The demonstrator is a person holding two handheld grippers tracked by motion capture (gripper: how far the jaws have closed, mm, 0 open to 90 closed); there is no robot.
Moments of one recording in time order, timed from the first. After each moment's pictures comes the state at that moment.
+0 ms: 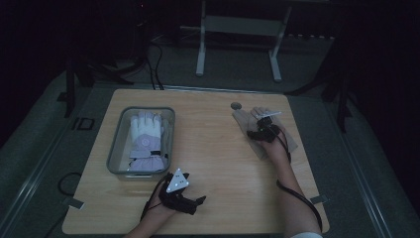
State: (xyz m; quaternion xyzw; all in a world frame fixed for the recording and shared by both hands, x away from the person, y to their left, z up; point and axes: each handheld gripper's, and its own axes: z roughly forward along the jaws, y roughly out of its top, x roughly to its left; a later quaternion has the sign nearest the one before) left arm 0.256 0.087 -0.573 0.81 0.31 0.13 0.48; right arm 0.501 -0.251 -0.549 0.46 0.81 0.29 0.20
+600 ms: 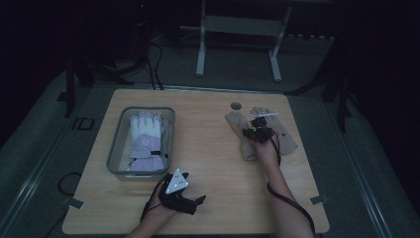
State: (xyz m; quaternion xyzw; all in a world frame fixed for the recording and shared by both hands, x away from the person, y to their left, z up) left arm 0.255 0.088 -0.573 0.80 0.31 0.15 0.49; right arm 0.479 -0.219 -0.533 0.51 0.78 0.33 0.16
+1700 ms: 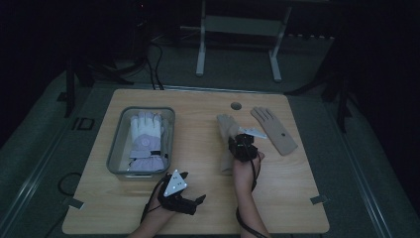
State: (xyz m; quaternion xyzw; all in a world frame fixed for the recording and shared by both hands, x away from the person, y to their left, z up) left arm 0.249 0.089 -0.571 0.79 0.31 0.16 0.50; right arm 0.377 -0.145 -0.511 0.59 0.67 0.39 0.22
